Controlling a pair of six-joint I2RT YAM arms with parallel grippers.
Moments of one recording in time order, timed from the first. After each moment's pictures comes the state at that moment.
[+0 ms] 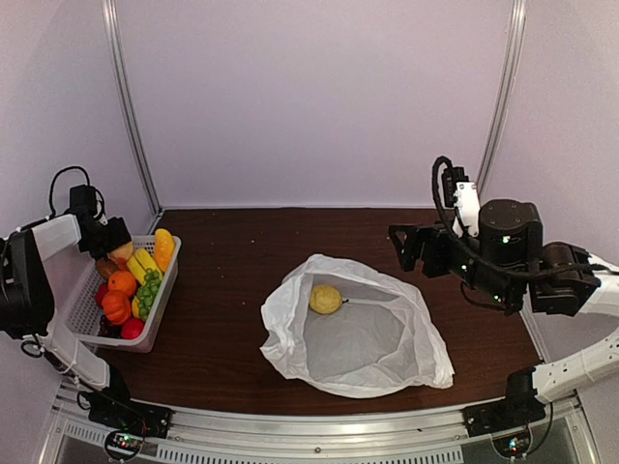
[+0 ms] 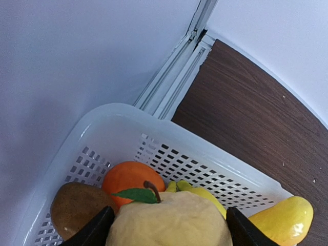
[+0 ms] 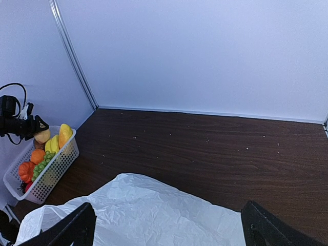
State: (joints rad) left arm 0.31 1.51 1.07 -0.35 0.05 -0.27; right arm 1.21 0.98 1.04 -0.38 0.78 0.46
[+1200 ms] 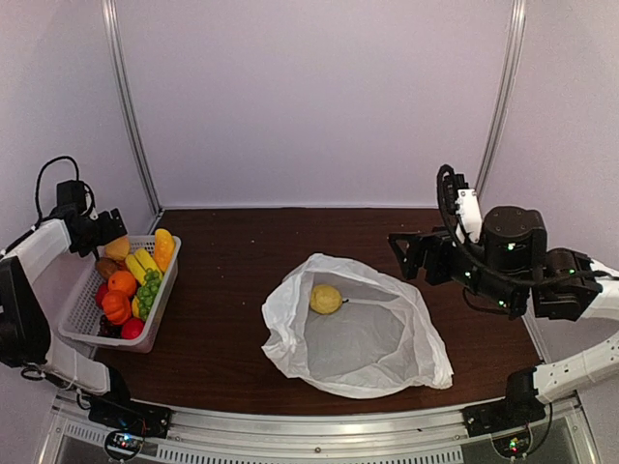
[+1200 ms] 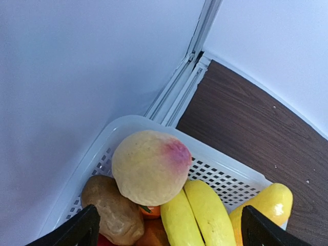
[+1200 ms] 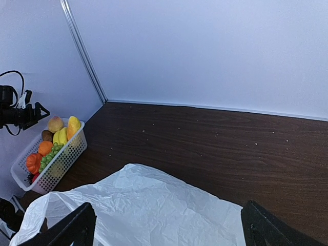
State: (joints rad) left arm 0.31 1.38 1.04 -0.37 0.01 -0.24; right arm 1.21 0.95 1.00 -0.37 0.73 0.47
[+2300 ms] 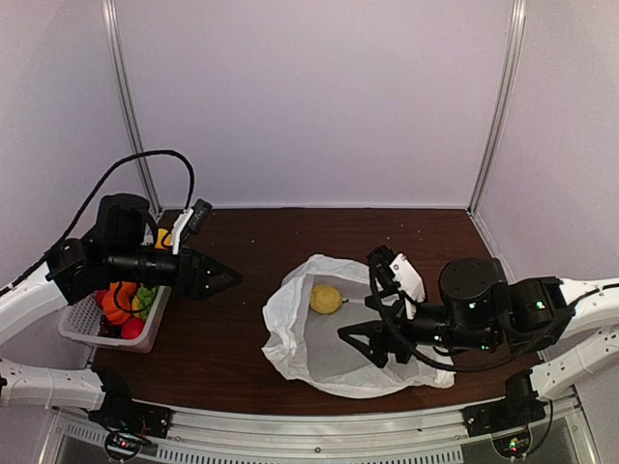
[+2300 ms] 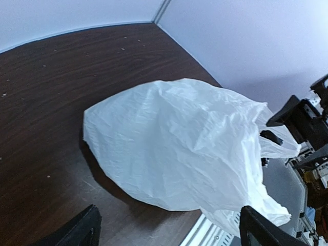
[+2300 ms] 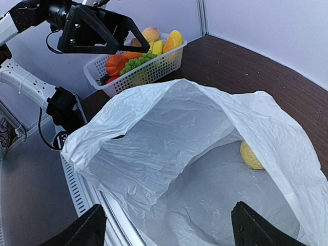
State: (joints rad) left arm -0.67 0.93 0.92 -0.51 0.41 -0.34; right arm 1.40 1.03 0.90 -0.29 0.33 0.37
